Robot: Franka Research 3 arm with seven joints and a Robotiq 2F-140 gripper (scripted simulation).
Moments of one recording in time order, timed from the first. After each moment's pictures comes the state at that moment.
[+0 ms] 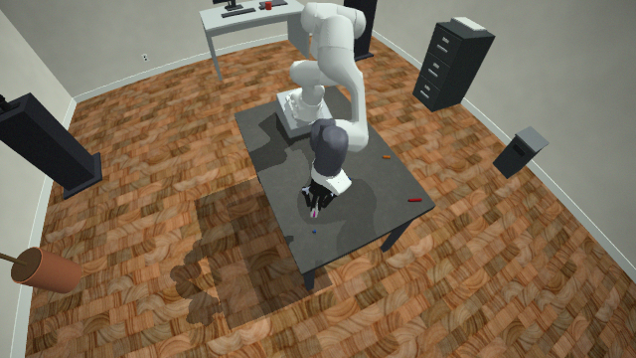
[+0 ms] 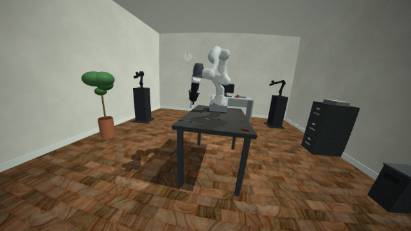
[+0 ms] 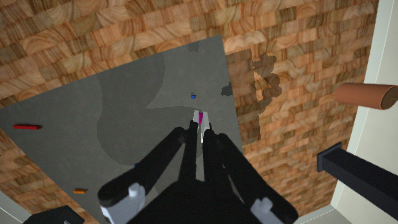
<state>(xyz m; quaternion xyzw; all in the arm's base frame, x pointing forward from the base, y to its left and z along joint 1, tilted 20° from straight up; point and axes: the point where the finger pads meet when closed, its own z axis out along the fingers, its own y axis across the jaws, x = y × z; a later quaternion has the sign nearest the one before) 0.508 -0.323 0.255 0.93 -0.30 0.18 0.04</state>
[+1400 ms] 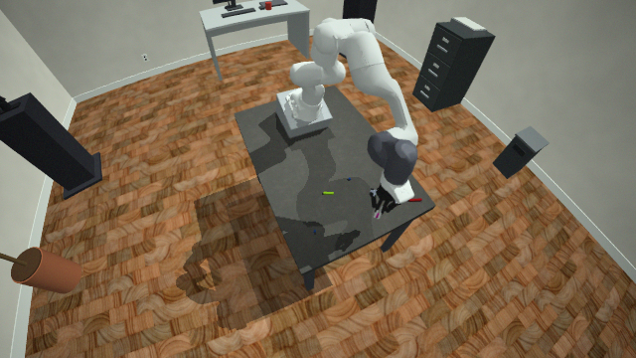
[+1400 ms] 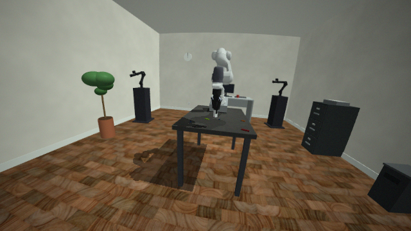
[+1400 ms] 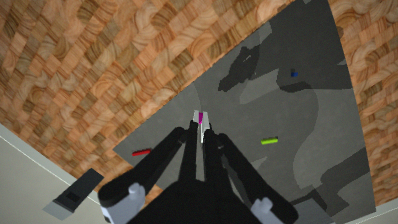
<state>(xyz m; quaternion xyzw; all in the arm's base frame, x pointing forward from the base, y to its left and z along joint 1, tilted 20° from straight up) 0.657 -0.096 0.251 0.87 -0.46 0.17 -0.06</state>
